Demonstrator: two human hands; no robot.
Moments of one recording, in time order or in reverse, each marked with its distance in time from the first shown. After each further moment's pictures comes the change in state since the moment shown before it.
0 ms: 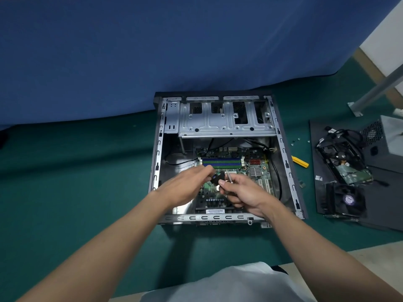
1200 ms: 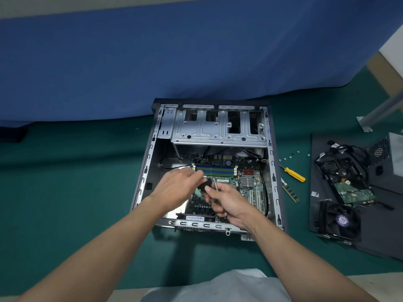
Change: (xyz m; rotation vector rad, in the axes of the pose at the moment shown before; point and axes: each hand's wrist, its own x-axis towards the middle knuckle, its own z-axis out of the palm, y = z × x) left_hand 0.018 0.024 0.010 0.490 0.370 0.035; right_hand 0.001 0.000 -0.008 0.105 -0.101 0.031
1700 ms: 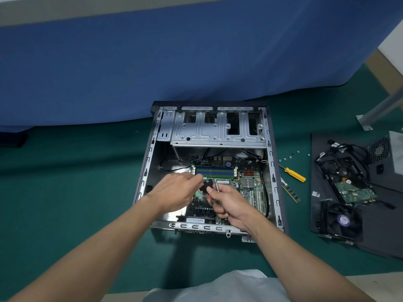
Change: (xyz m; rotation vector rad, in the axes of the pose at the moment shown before) left_hand -0.001 -0.009 -0.003 -0.082 -0.216 0.020; right_hand -0.002 -0.001 0.000 0.049 0.036 0.011
